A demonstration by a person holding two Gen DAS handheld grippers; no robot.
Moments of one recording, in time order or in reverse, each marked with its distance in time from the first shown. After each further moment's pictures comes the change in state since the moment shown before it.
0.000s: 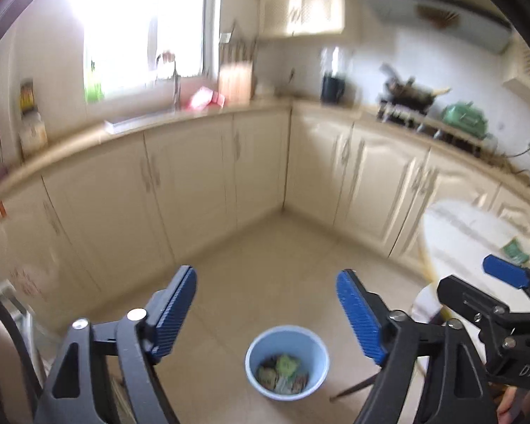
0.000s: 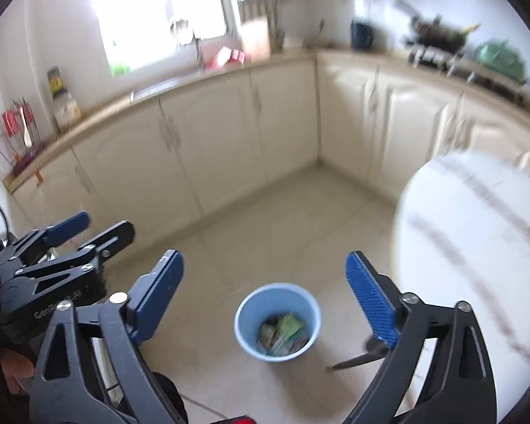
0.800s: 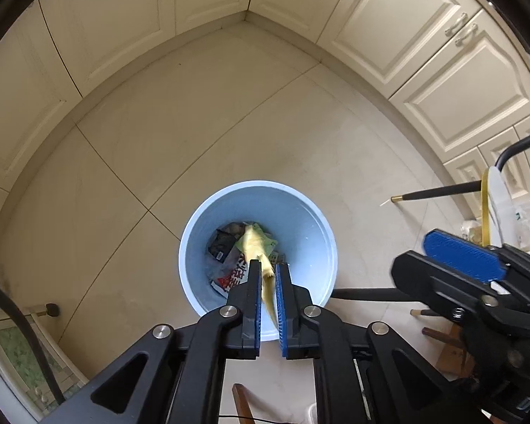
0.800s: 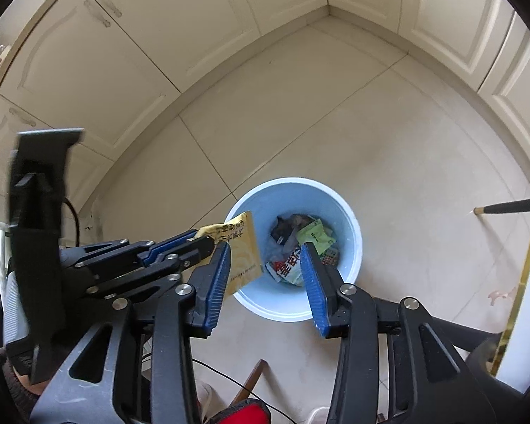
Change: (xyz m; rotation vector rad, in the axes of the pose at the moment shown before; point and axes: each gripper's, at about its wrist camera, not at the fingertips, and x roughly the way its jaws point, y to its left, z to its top) left arm 0.352 0.059 -0.155 -0.049 0.810 -0.208; right arm 0.323 -0.061 -0.106 0.126 0.602 0.105
